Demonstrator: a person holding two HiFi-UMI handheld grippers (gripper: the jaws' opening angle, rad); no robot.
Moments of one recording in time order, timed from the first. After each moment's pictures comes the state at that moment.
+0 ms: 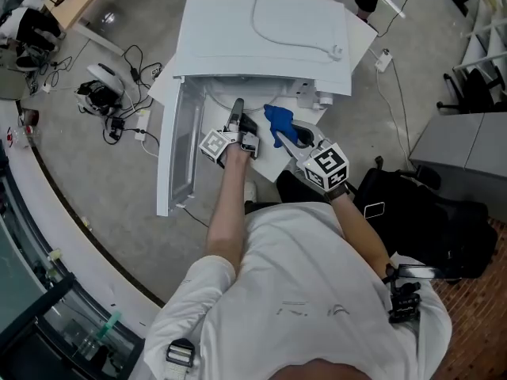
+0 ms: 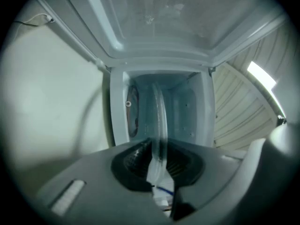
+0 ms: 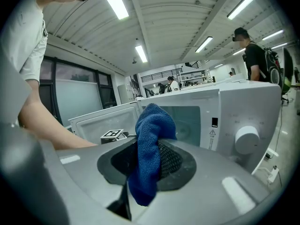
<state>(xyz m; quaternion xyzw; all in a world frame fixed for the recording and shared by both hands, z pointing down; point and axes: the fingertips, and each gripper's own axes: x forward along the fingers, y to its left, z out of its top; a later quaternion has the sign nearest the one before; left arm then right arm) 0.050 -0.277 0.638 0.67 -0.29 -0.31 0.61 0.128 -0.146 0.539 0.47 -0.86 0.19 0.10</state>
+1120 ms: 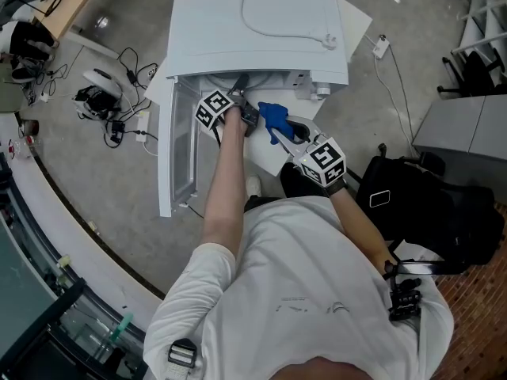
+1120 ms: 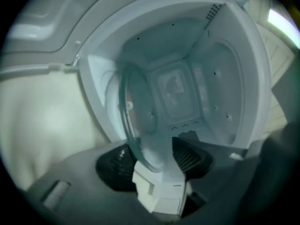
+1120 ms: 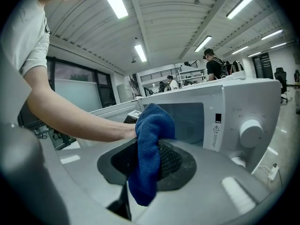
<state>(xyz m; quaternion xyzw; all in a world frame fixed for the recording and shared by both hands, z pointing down) 0.095 -0.323 0.670 0.68 -0.36 -0.07 0.63 0.119 -0.142 0.545 0.47 -0.85 0.20 0.10</state>
